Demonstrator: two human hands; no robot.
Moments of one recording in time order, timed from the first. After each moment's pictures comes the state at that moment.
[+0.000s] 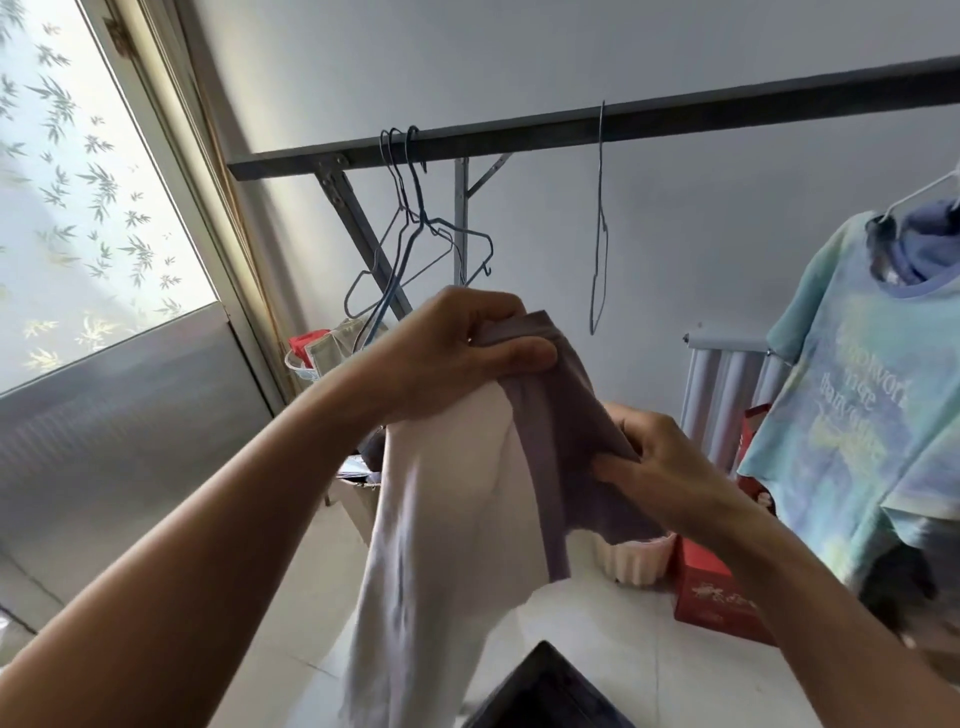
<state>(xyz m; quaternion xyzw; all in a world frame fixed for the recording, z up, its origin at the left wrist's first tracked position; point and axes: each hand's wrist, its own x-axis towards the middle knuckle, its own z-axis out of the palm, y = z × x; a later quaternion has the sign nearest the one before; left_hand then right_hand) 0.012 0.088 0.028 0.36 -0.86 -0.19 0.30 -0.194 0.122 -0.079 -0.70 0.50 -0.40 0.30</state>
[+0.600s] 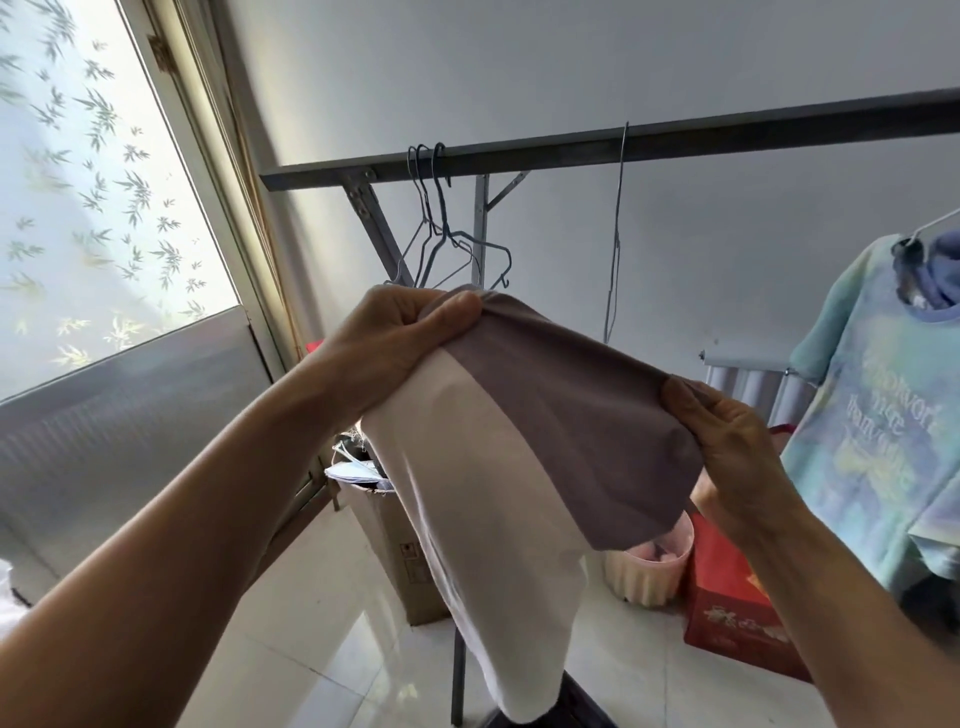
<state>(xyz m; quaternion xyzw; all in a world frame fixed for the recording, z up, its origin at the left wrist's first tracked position) 0.049 0.097 0.035 0.39 -0.73 -0.35 0.43 -0.215 0.102 -0.083 -0.46 0.38 -0.67 0.45</state>
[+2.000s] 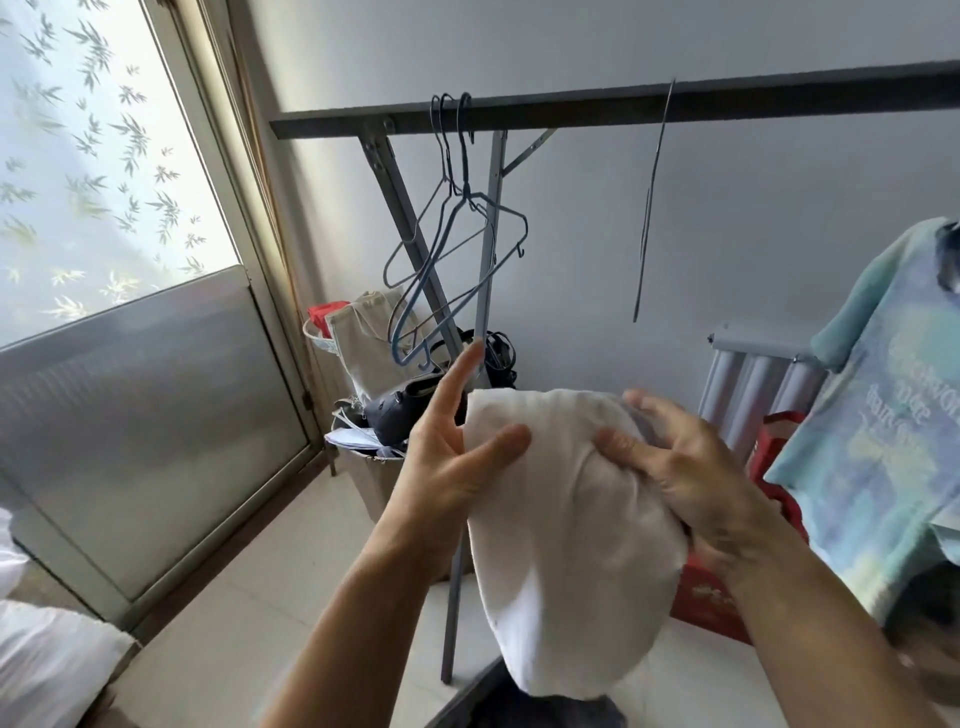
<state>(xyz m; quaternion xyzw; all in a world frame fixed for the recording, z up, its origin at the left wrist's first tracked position) 0.028 0.136 -0.078 0.35 -0.50 -0.57 0.56 -0.159 0.145 -0.068 -0.46 0.49 -0.52 0.53</state>
